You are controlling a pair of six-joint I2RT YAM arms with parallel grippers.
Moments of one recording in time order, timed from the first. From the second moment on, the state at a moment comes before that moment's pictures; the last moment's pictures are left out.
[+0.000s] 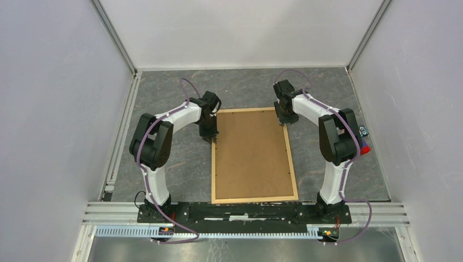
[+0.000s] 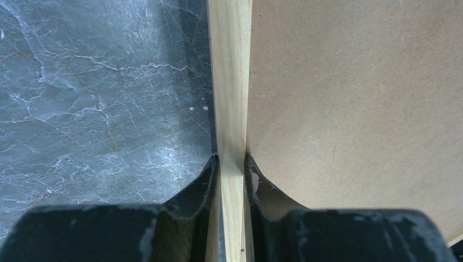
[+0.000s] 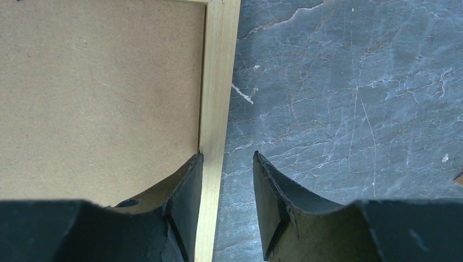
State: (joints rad) left arm -0.45 1.92 1.32 -0.77 0.06 -0.50; right arm 0.33 1.96 1.40 -0.65 0.25 0.11
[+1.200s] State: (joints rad) left arm -0.46 1.92 1.32 -0.77 0.04 -0.50; right arm 0.33 1.96 1.37 -0.62 0.27 0.13
